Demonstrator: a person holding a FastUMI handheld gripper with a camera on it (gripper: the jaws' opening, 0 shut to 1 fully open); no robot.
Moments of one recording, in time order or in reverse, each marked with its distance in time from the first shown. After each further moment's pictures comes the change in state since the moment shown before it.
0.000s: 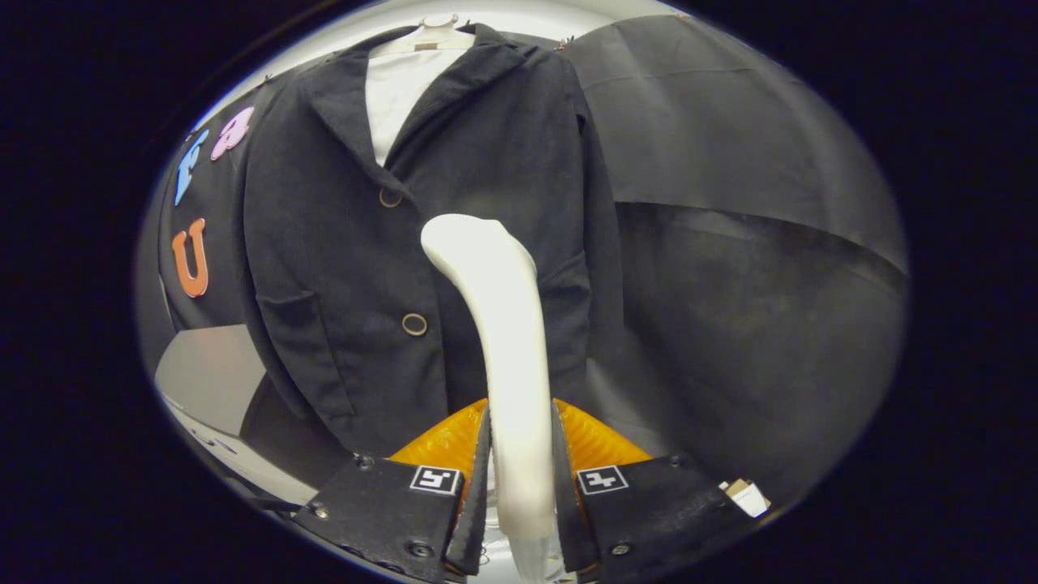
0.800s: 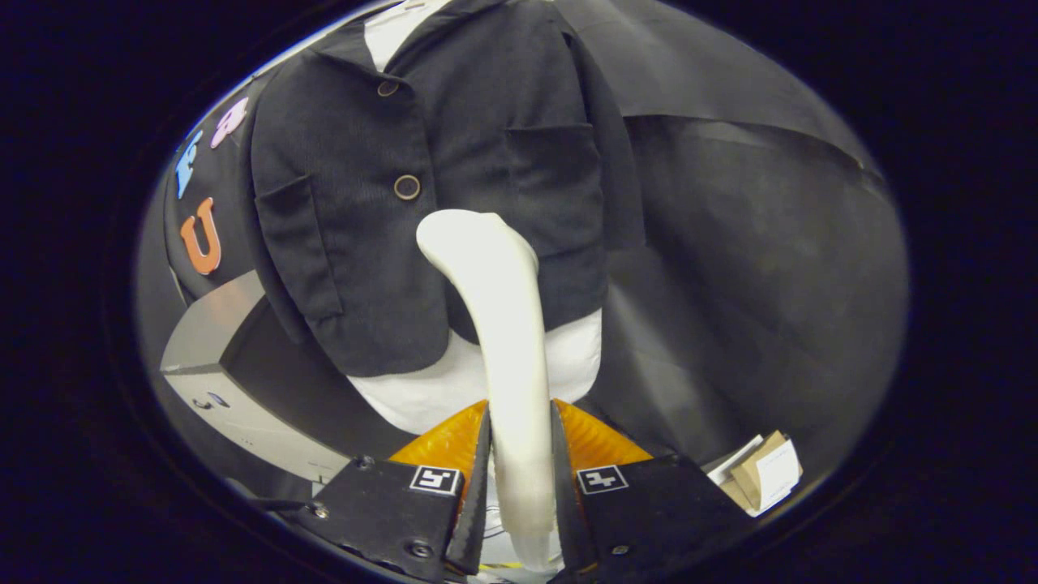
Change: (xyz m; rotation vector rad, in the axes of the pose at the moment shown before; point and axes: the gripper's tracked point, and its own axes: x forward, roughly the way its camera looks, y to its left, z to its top) arm 0.006 -0.003 -0.113 0.052 0.222 0.106
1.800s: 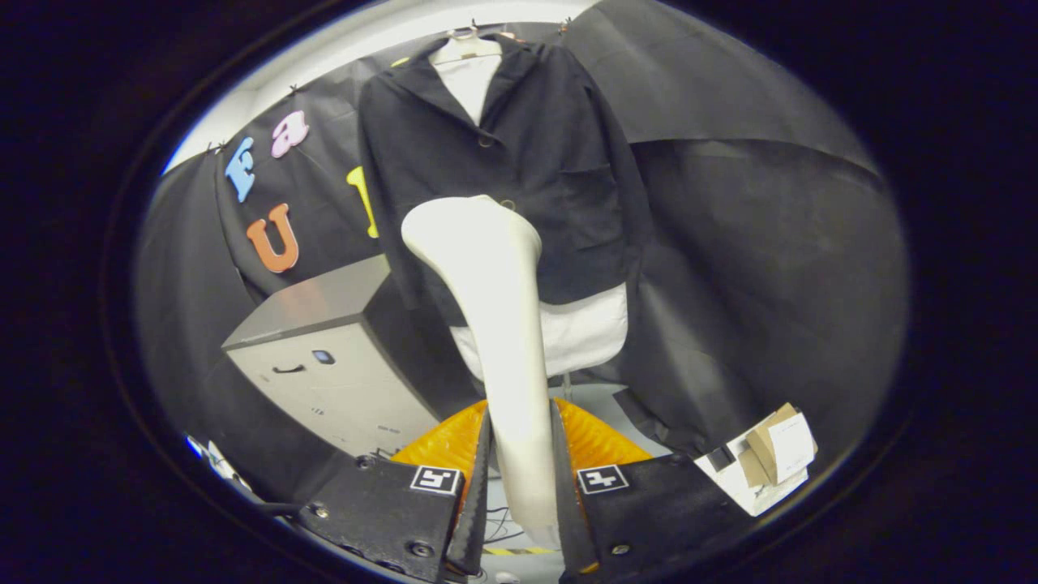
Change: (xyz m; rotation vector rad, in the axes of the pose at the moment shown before) arm -0.192 0.053 -0.089 -0.039 -0.087 0.161
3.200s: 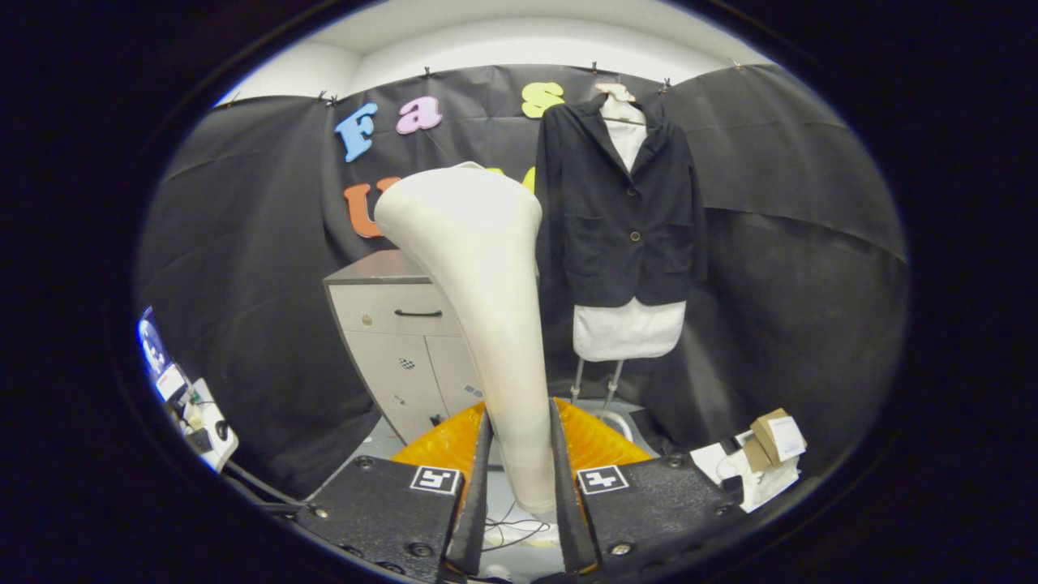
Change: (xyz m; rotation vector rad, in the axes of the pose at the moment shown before) arm -0.156 0.170 -0.116 -0.222 -0.101 0.051
